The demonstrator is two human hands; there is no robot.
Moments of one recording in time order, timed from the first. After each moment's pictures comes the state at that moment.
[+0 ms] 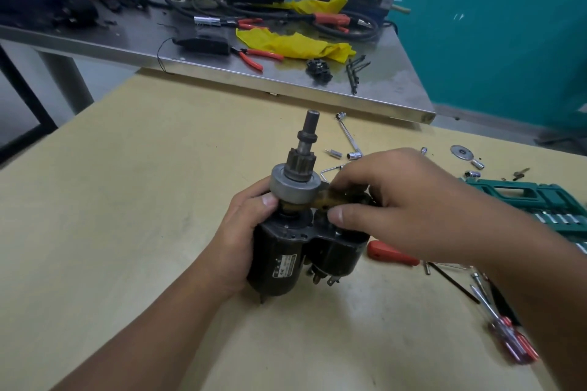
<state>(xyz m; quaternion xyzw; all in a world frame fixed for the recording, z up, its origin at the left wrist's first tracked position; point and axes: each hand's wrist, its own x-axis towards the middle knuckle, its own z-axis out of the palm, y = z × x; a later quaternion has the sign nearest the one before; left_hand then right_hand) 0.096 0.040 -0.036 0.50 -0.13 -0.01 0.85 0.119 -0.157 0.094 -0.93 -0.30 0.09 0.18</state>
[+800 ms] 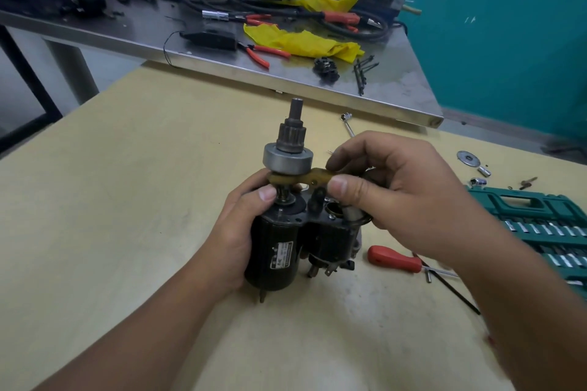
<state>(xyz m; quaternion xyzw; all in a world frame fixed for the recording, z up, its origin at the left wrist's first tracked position) 0.103 0.042 -0.044 0.49 -0.10 0.03 0.86 0.126 -0.154 0.077 -0.84 -0.26 0.06 0.48</state>
